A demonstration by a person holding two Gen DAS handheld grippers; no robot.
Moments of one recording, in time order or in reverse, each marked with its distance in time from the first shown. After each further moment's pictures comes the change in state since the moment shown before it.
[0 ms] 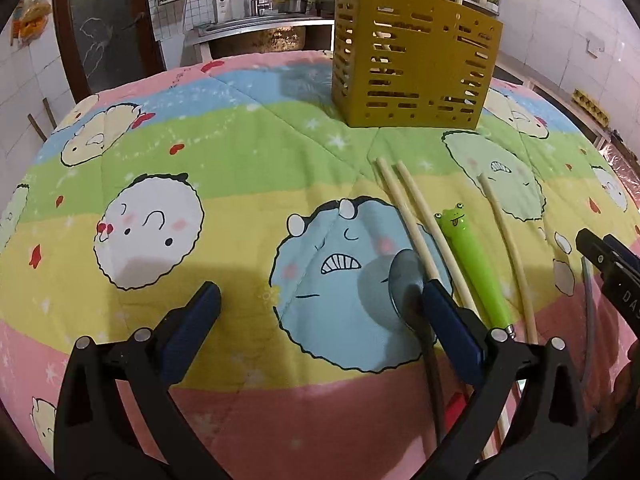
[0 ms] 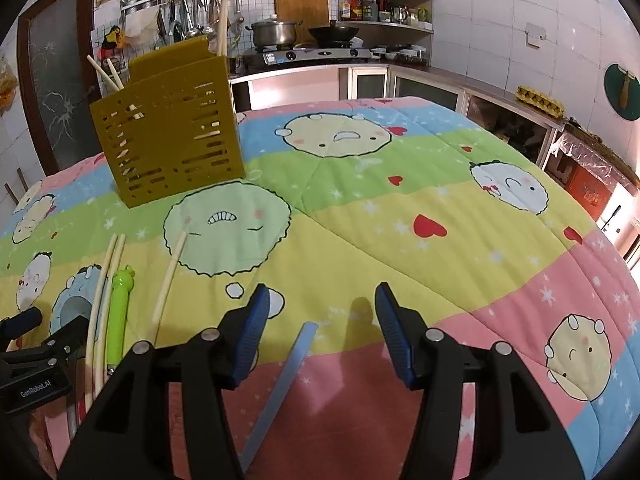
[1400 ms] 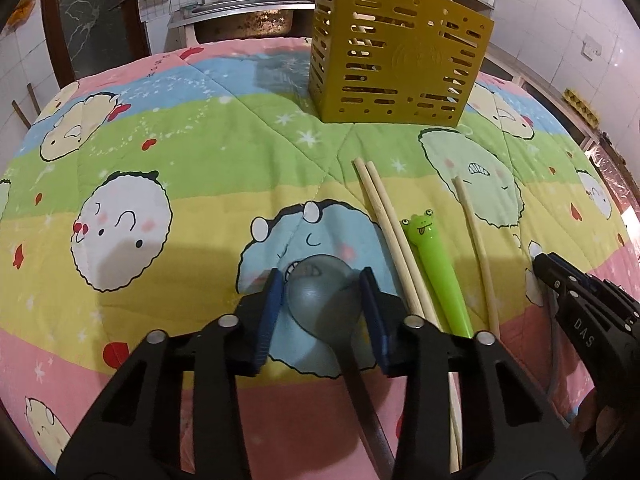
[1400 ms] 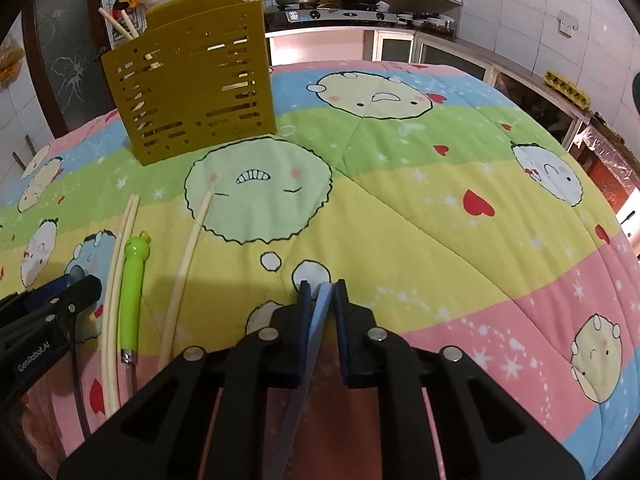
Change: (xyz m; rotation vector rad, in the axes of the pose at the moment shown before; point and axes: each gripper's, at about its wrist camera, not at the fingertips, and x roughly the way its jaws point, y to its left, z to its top) left arm 0.002 -0.010 0.014 -0.026 0.072 -0.074; right arm 0.015 0.025 0.003 -0.054 0.155 0.051
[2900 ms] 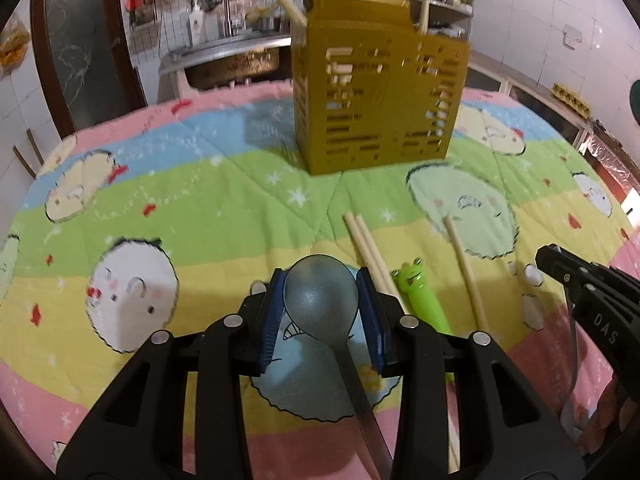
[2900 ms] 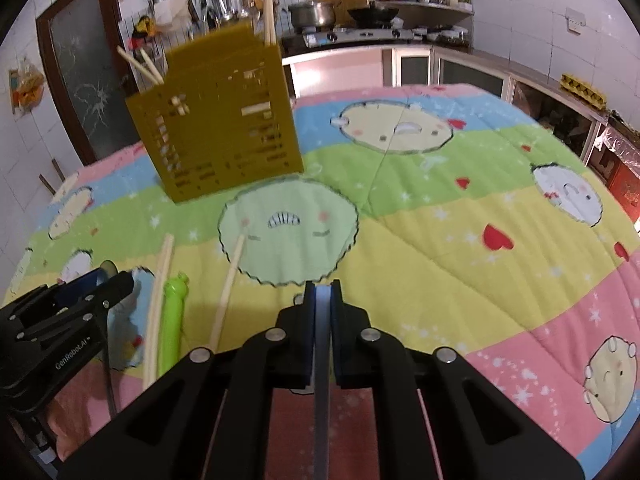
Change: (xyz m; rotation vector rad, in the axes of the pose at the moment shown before) left arm -0.018 -0.014 0.018 0.110 -0.136 0.033; right arm -0.018 -0.003 0.016 0.029 -0.097 0.124
